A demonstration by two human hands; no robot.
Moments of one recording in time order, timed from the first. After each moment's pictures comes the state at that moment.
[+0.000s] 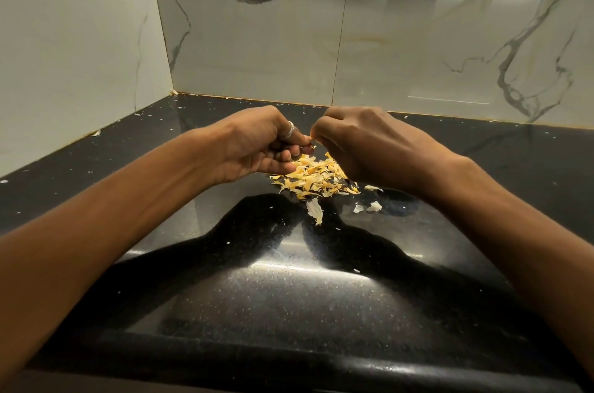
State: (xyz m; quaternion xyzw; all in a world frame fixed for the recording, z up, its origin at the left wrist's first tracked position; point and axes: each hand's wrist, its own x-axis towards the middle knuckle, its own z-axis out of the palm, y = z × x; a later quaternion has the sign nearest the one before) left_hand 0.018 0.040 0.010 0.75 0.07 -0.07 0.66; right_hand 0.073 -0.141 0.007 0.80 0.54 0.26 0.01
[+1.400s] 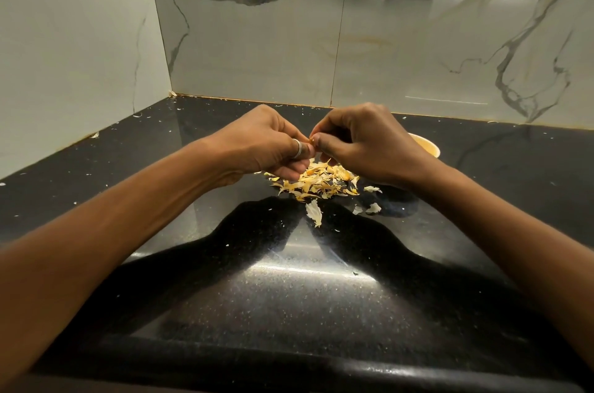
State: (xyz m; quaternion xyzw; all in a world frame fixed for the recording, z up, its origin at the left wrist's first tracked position) left_hand 0.023 0.042 0.001 0.84 -0.02 0.01 0.55; right_hand 0.080 -0.137 -0.002 0.83 0.44 0.16 -0.30
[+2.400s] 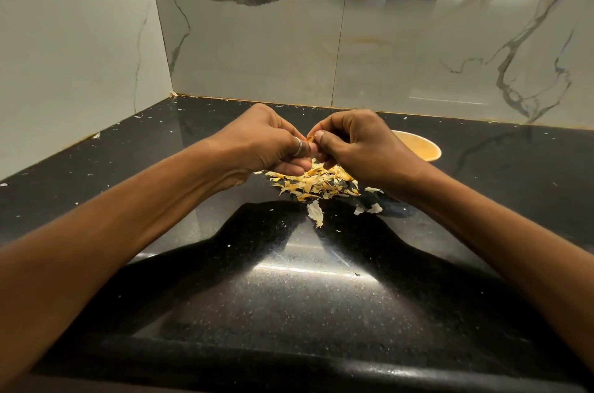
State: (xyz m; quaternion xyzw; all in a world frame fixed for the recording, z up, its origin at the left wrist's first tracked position) left_hand 0.022 0.039 0.002 0.81 0.02 0.02 0.59; right_hand 0.078 -0.130 -0.010 0.83 0.37 0.06 -0.41
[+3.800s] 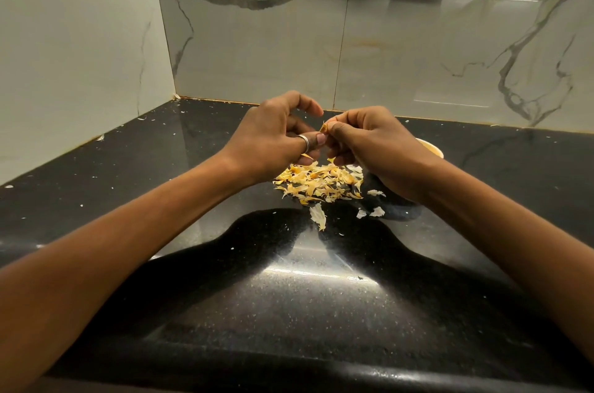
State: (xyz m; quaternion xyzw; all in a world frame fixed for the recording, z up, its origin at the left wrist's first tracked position) left_hand 0.023 0.036 -0.006 0.84 -0.11 0.19 0.50; right_hand 0.074 -0.133 0.000 0.78 0.30 -0.05 -0.55
